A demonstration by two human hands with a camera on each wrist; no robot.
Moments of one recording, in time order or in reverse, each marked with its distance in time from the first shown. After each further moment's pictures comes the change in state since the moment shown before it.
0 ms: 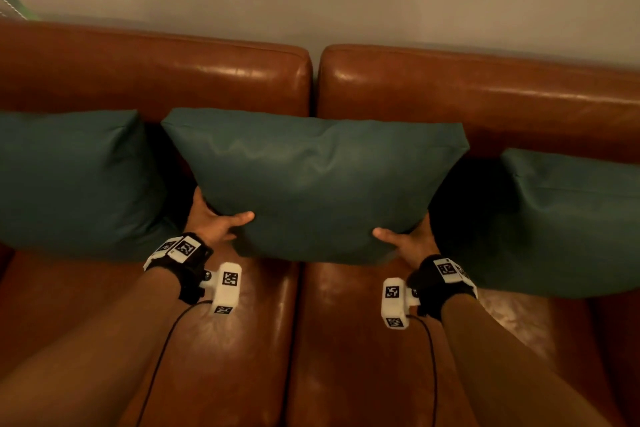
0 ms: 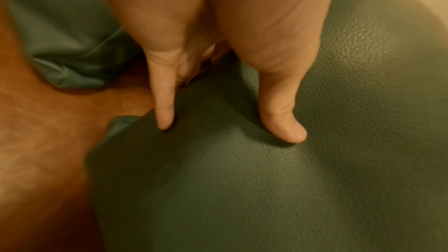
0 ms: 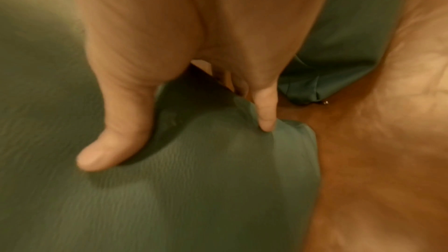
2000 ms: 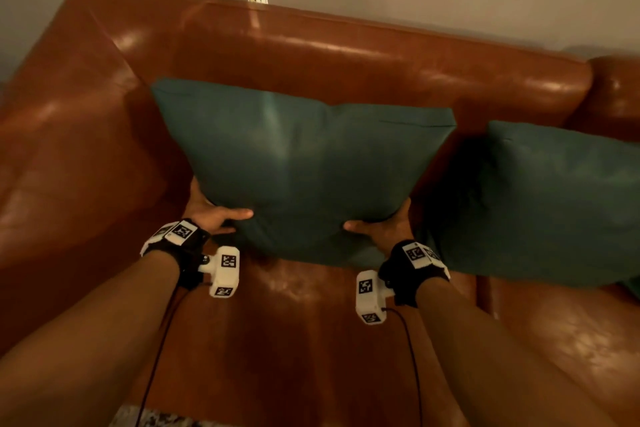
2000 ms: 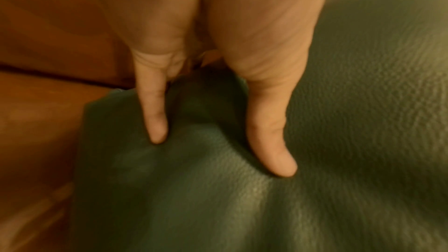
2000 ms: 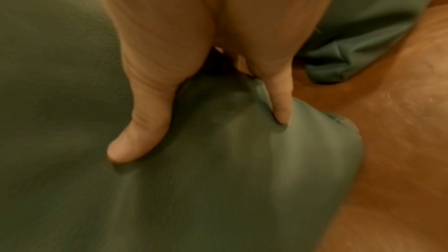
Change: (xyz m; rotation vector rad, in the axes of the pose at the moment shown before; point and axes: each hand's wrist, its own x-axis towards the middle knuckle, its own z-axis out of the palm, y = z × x) left_hand 0.162 0.012 -0.426 0.029 0.009 -0.085; right_hand -0.078 -0.047 0.483 -0.096 -0.008 -0.101
